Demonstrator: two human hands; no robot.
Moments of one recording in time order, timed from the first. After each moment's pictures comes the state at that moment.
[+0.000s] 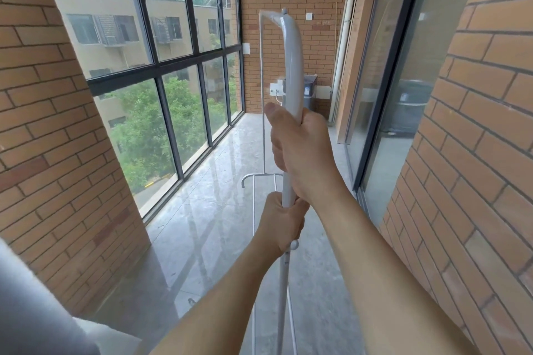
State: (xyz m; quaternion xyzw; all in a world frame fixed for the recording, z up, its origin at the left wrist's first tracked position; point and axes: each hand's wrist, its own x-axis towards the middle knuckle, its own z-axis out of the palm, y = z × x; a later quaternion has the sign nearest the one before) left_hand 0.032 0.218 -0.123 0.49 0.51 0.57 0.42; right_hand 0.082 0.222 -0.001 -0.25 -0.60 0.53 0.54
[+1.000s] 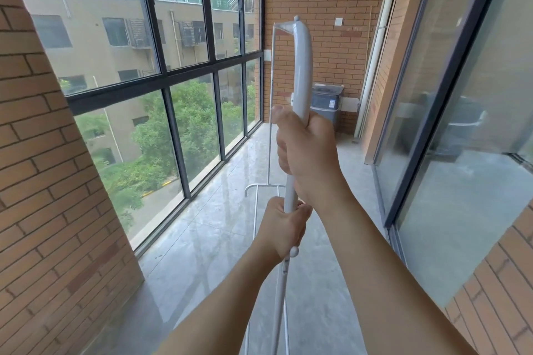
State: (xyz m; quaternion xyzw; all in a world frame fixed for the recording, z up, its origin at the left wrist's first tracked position) left_hand -0.086 0.517 -0.118 0.48 0.53 0.58 0.39; right_hand -0.033 0.531 0.005 -0.23 -0.60 0.54 0.54
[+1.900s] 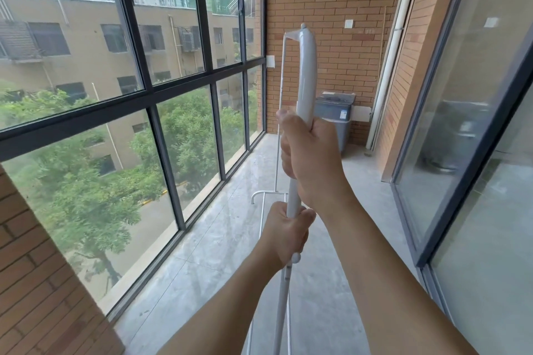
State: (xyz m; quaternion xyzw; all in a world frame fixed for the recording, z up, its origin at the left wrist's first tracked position) left_hand -0.246 0.806 -0.114 0.49 0.52 0.58 0.40; right_hand -0.194 0.827 0.005 -0.23 -0.60 0.54 0.55
